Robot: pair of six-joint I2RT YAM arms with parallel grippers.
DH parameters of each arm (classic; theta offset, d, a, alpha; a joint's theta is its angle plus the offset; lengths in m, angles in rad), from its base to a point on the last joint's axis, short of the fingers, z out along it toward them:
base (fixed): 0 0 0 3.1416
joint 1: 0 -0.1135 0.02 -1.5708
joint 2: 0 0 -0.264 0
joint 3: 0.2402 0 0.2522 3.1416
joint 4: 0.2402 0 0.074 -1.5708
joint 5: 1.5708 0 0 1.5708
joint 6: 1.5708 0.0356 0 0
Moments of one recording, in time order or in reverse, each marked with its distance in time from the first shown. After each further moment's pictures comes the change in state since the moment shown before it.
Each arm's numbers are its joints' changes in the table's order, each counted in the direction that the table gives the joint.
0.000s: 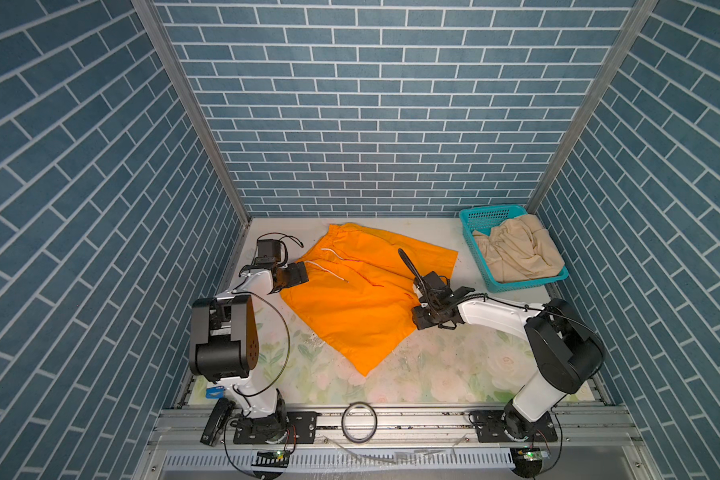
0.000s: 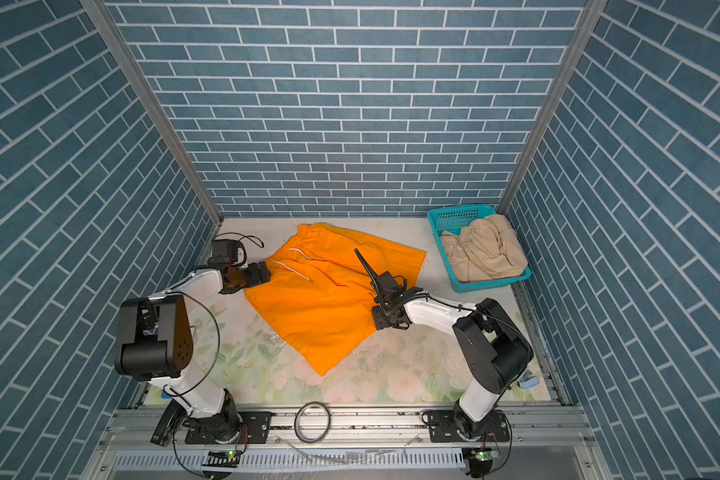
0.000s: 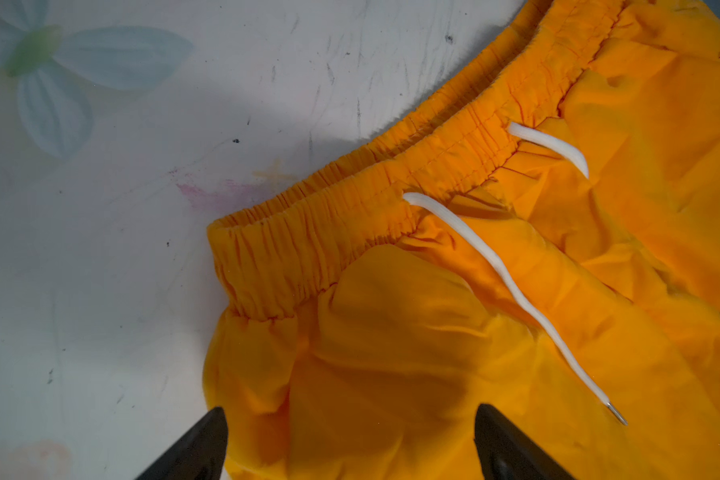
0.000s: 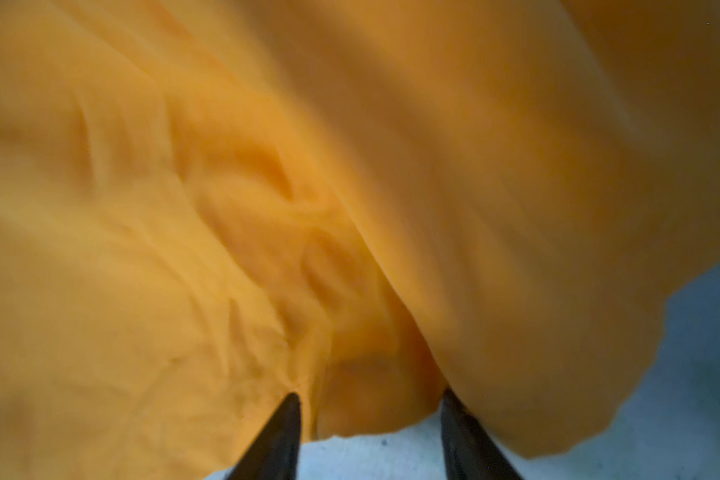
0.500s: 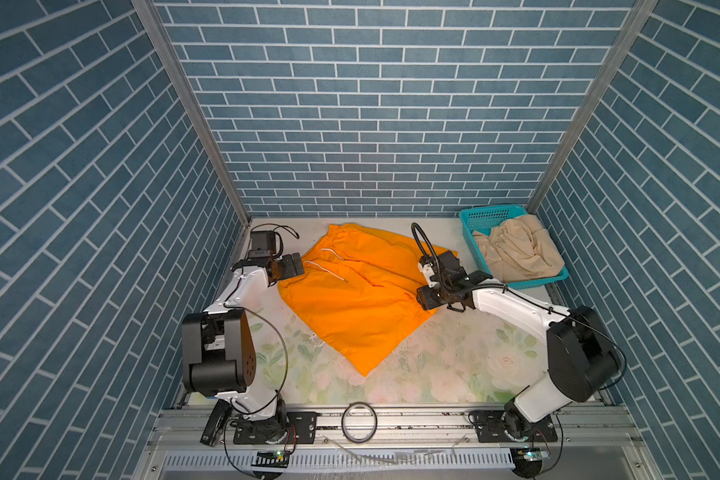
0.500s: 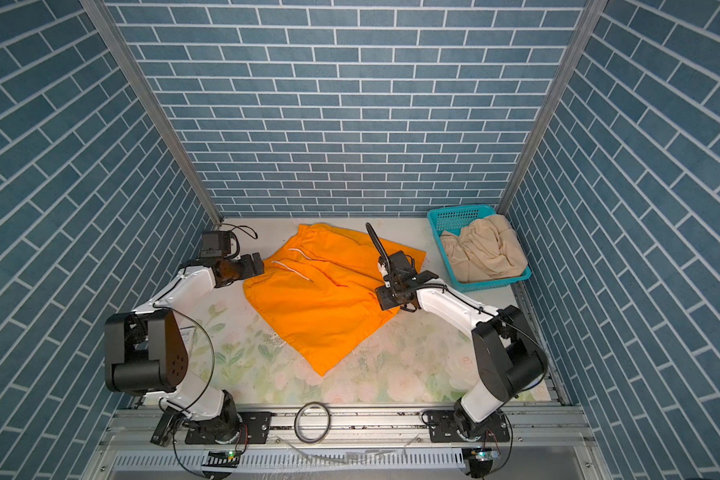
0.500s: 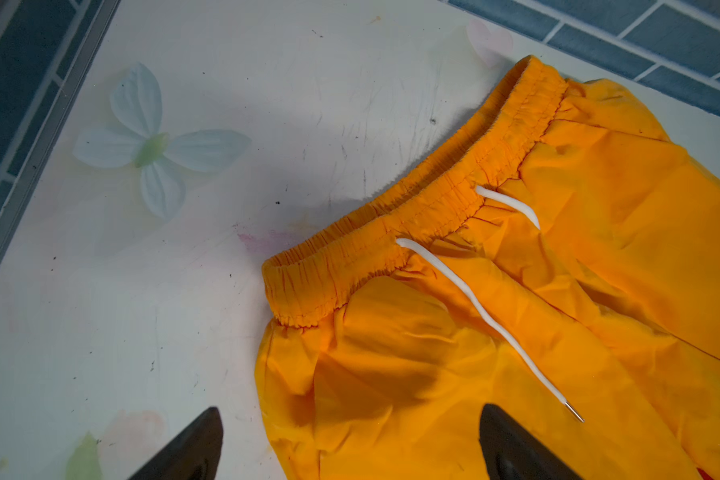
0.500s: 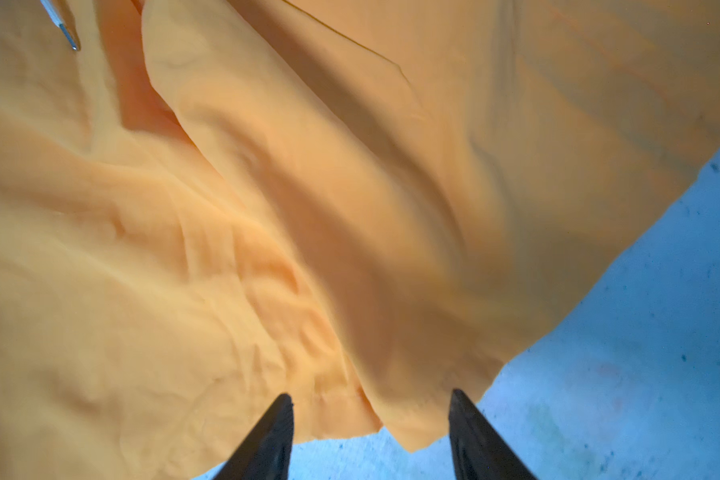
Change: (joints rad) left arm 0.000 0.063 0.072 0.080 -0.068 0.015; right arm 0.085 0.130 0.078 0.075 -0.041 -0.142
